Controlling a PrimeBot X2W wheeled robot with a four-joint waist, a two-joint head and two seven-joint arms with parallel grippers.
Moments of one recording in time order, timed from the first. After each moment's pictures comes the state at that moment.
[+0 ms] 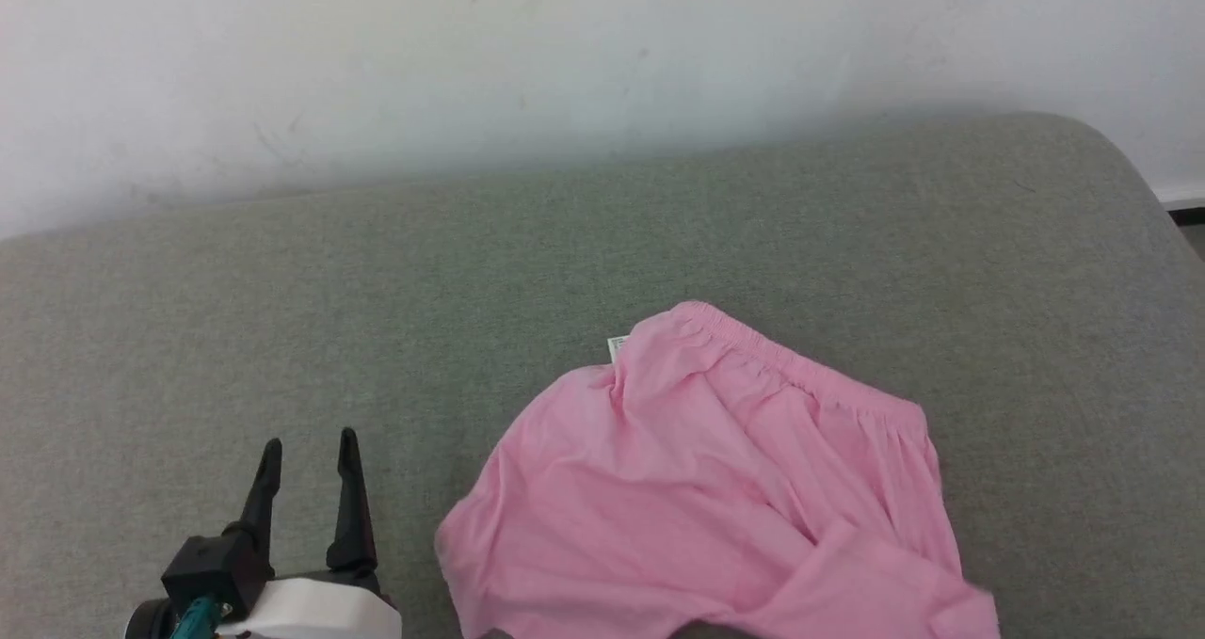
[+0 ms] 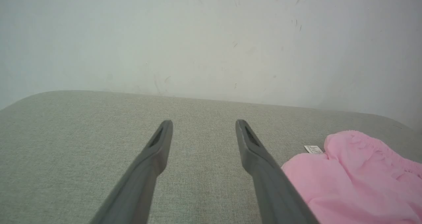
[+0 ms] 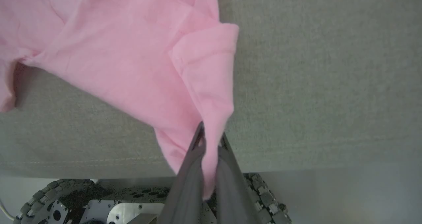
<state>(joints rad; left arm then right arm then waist) 0.08 0.09 0.01 0.06 -0.23 0.04 -0.26 0.46 -0.14 -0.07 -0.21 0.33 0.13 0.51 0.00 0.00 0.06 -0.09</state>
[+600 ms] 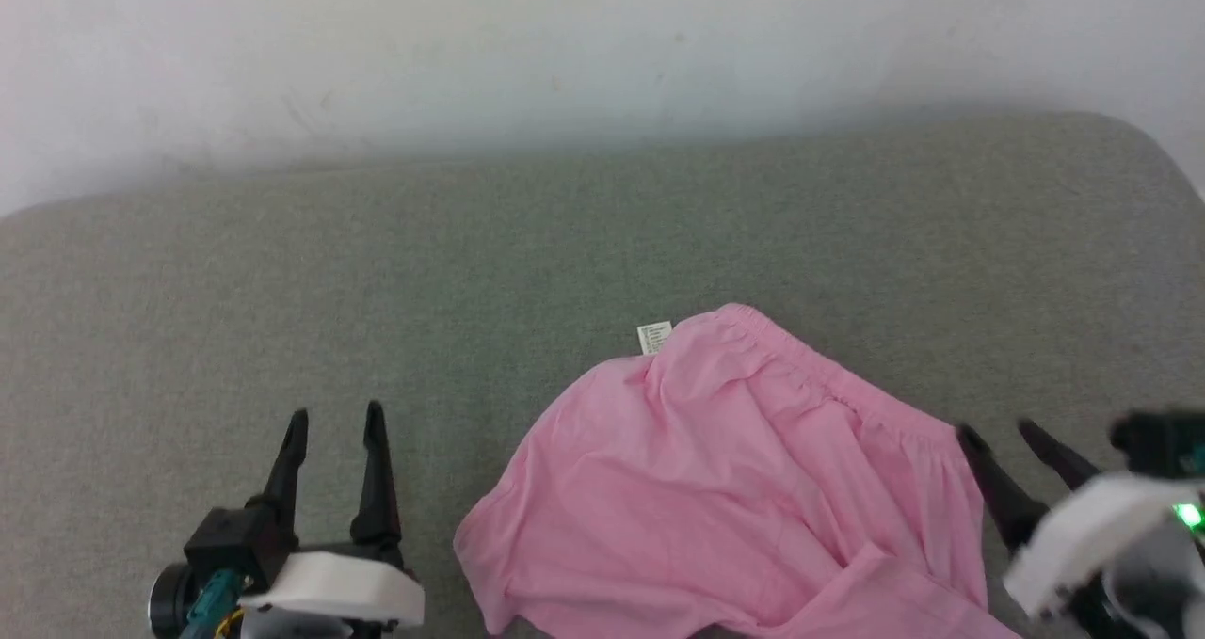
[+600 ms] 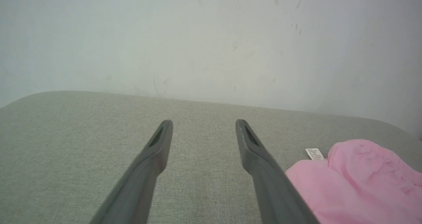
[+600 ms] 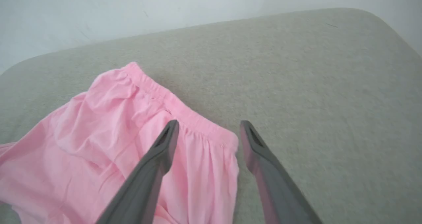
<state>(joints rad) 0.04 0.07 -0.01 0.08 -0.21 0.02 -0.26 0.08 -0.25 -0.04 -0.07 0.46 0.13 0.32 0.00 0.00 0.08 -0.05</state>
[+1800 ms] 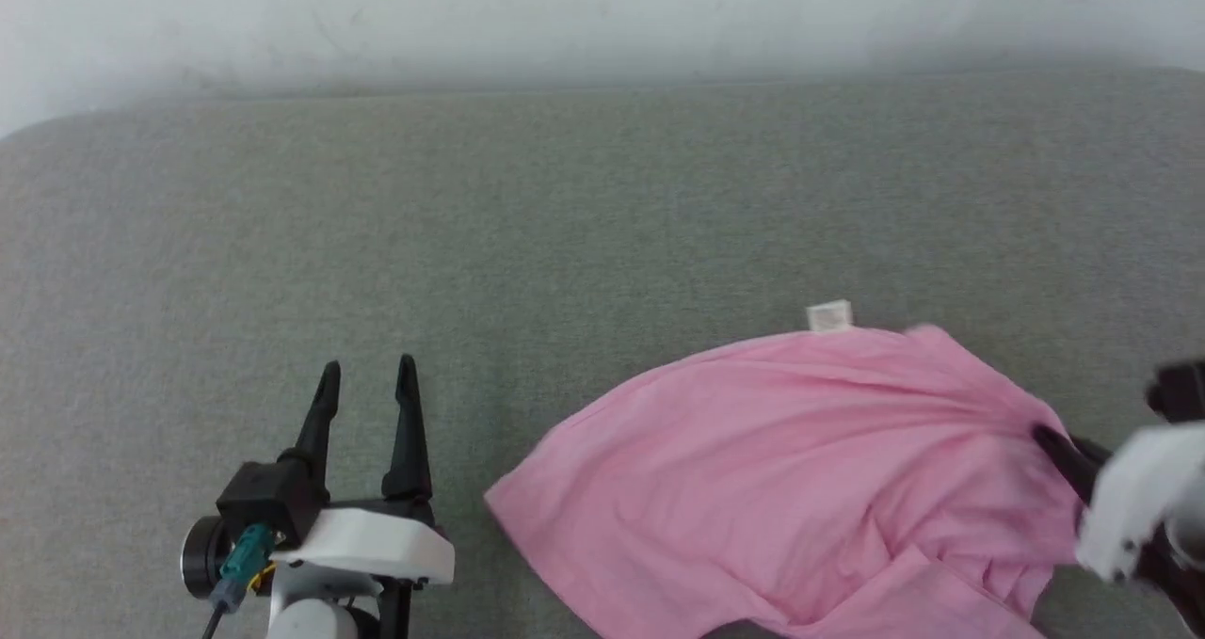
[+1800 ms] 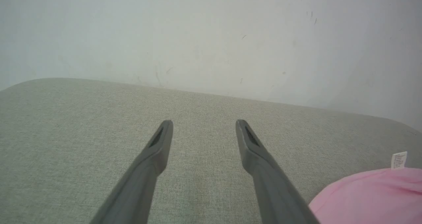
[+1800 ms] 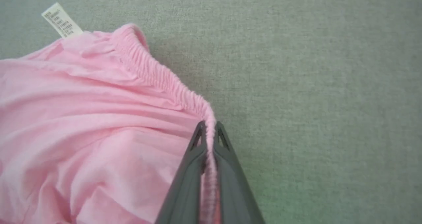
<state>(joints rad) -0.06 0.05 -0.06 0.11 -0.21 0.04 -0.26 -0.19 -0.52 0.18 0.31 0.72 0.13 0.36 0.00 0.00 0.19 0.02</state>
